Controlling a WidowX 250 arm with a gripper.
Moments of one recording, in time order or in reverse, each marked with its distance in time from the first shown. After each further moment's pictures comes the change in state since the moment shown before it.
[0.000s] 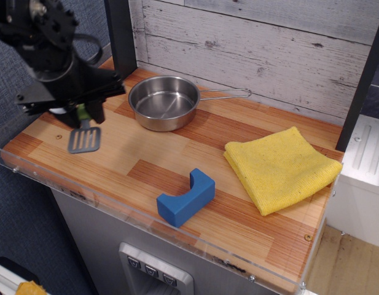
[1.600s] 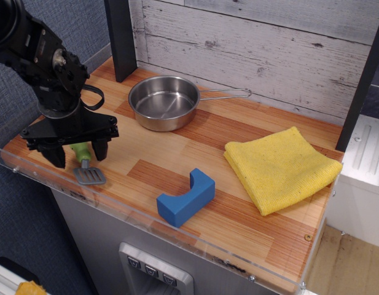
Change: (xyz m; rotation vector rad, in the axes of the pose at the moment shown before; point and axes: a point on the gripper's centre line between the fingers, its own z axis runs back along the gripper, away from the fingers) arm -0.023 0.022 -0.057 0.113 0.152 -0.039
